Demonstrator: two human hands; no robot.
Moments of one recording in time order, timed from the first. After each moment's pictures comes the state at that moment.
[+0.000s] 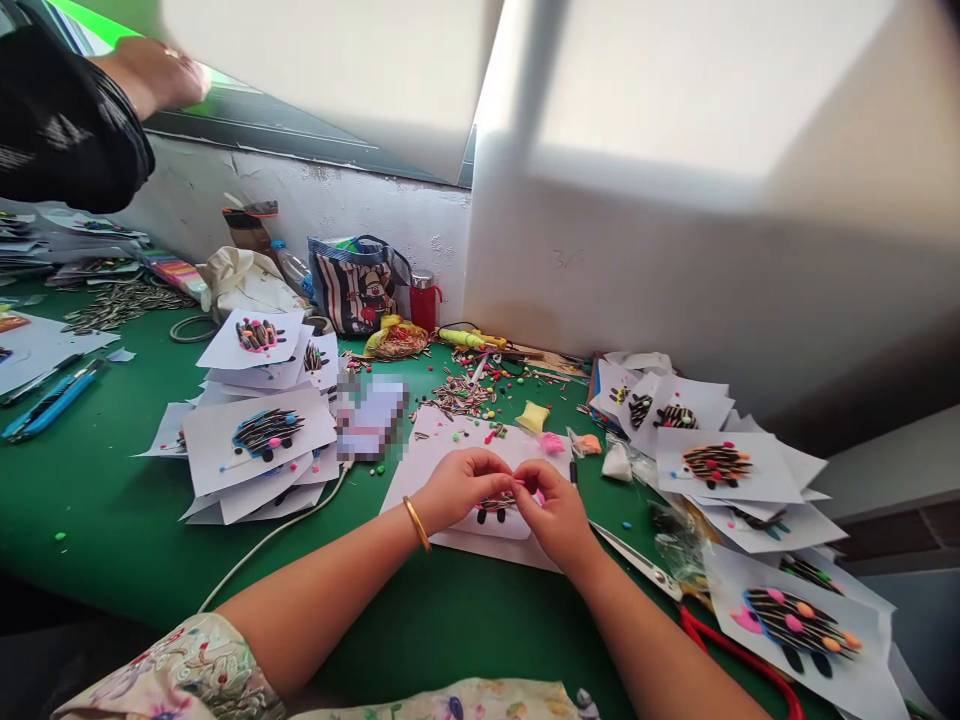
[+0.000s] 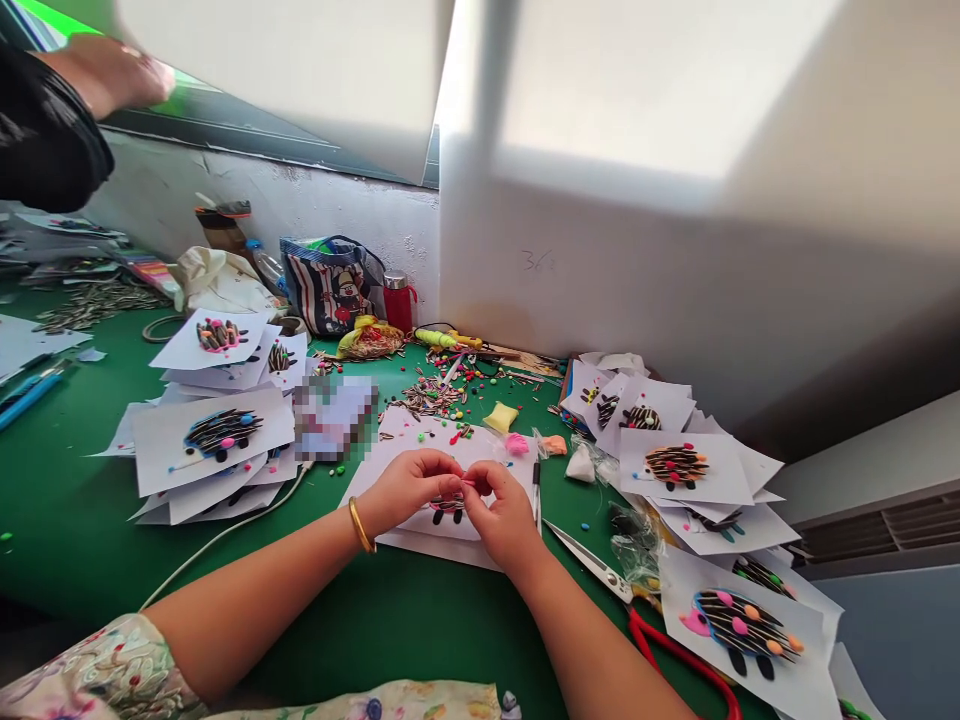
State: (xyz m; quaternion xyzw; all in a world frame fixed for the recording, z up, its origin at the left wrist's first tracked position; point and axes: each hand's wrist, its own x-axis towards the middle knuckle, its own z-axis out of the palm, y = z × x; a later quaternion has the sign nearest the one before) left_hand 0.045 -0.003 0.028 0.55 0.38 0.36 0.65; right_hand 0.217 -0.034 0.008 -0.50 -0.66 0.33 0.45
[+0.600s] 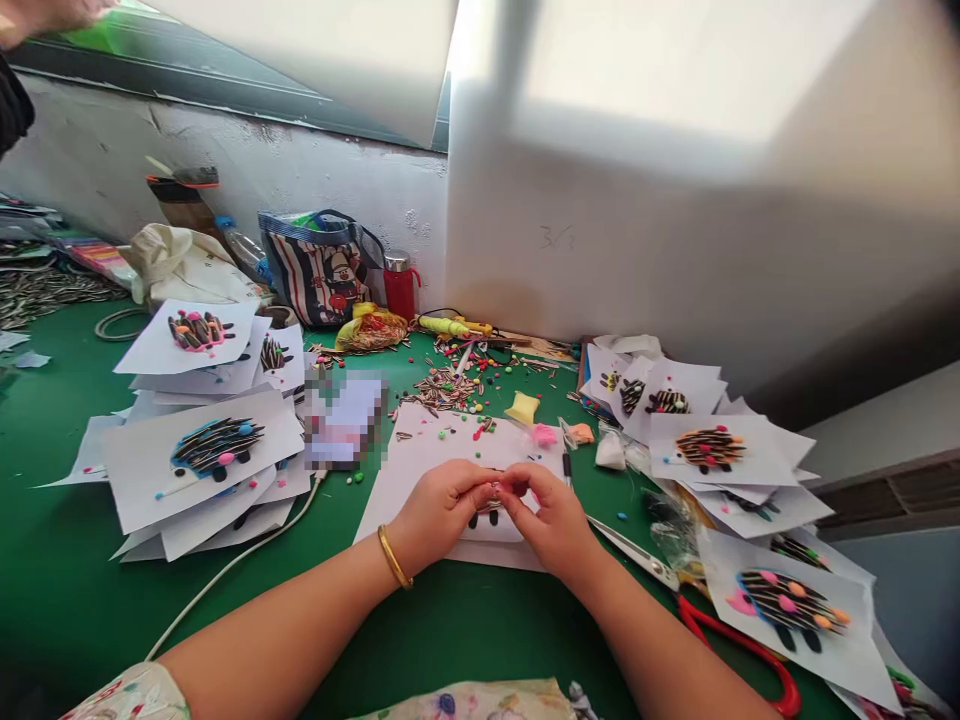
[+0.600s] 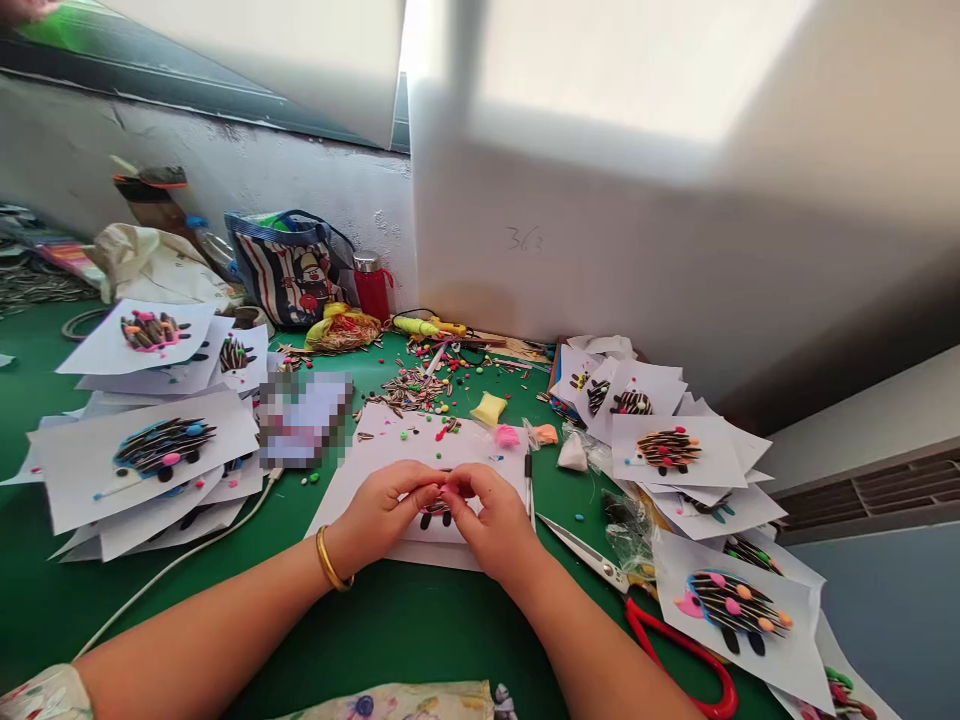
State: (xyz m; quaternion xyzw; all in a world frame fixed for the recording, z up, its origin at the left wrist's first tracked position) left_hand 0.032 -0.009 0.014 0.77 0.36 0.37 0.38; right_hand 0.218 -0.037 0.016 -0.47 -0.72 0.28 0.42
